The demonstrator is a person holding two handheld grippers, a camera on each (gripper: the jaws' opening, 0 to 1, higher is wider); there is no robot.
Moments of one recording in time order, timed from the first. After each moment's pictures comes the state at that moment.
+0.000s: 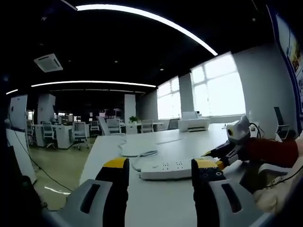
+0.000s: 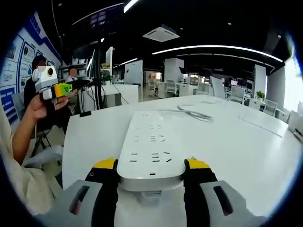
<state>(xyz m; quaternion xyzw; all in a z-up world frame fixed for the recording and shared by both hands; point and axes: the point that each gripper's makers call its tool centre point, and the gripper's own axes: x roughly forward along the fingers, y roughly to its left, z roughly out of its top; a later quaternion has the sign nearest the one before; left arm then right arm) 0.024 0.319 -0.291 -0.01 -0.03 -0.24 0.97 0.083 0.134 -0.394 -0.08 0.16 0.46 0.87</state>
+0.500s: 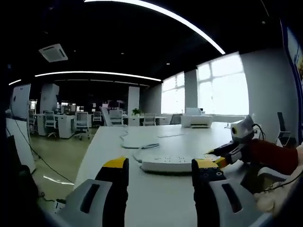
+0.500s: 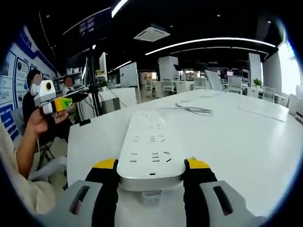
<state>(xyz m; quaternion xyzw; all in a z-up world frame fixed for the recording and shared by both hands) 0.033 0.321 -0.307 -0.03 0.01 -0.23 0.97 0.079 0.136 -0.394 -0.03 0.19 0.45 0.87</state>
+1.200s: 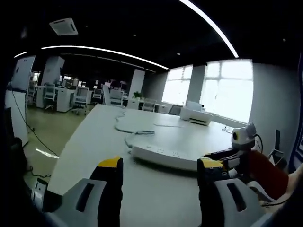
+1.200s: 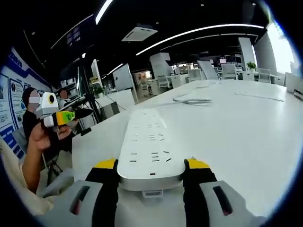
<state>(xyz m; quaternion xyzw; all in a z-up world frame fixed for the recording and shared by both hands) 0.054 0.301 -0.325 -0.11 0.09 -0.23 0.96 0.077 0.138 -0.394 0.03 0.22 0.43 0.87</state>
